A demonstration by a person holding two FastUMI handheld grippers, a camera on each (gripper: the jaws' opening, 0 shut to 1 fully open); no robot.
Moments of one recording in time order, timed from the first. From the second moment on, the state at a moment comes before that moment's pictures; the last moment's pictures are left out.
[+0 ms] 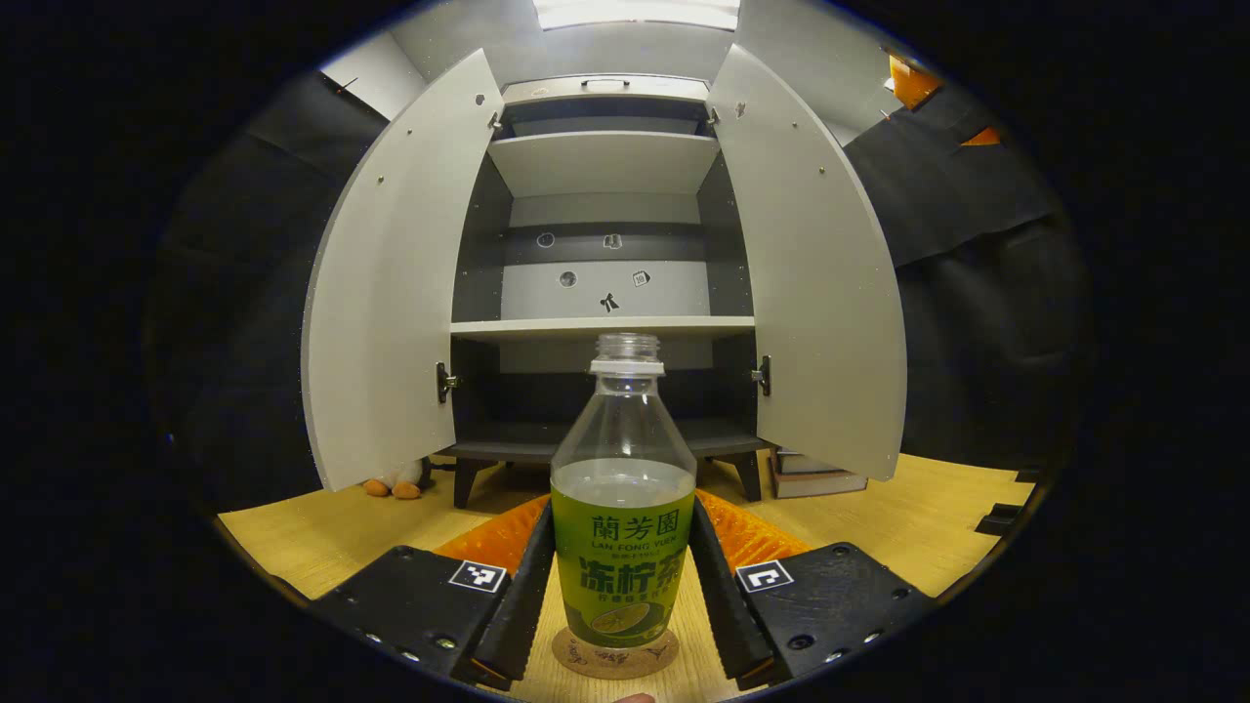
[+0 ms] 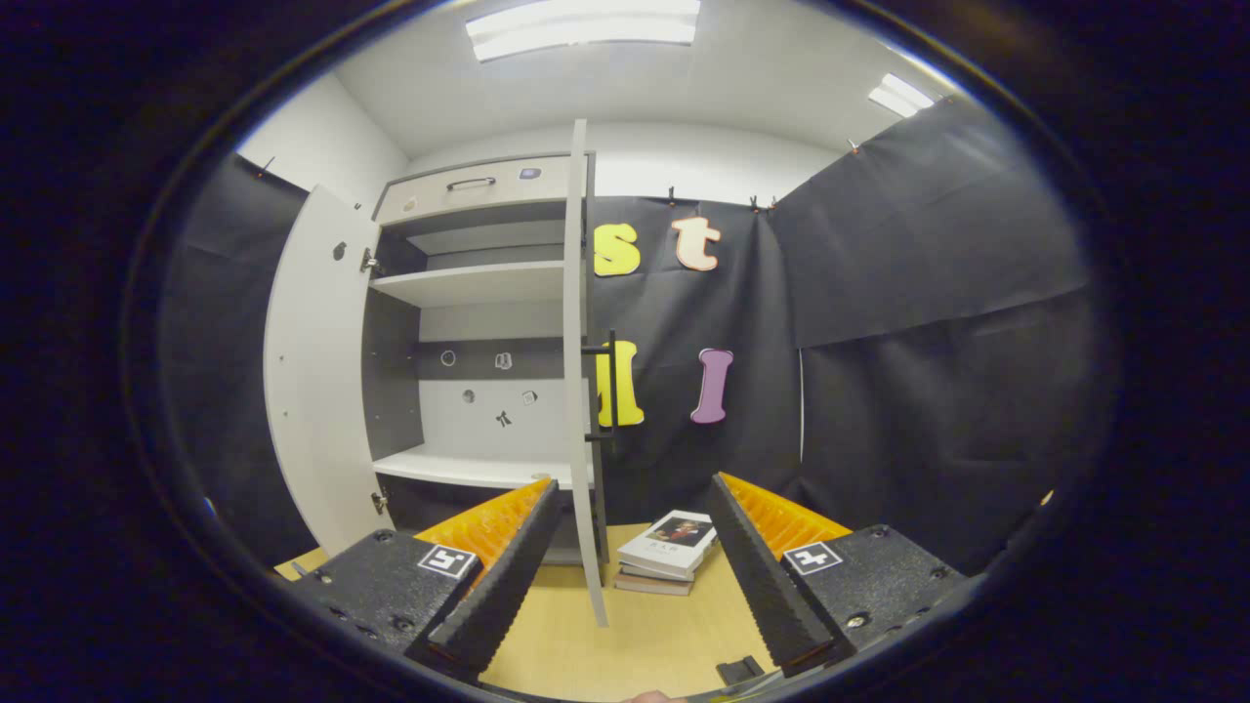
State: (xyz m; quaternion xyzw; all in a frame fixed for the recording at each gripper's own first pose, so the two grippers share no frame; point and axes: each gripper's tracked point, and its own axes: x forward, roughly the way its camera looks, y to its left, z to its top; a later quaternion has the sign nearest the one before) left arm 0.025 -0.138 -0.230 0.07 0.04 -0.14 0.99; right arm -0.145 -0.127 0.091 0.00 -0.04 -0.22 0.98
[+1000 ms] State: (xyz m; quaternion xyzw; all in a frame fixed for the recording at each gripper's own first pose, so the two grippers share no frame) left arm 0.021 -0.130 -0.255 0.04 0.07 -0.14 0.99; right arm -0.120 -0.116 0.069 0.00 0.00 -0.19 0.98
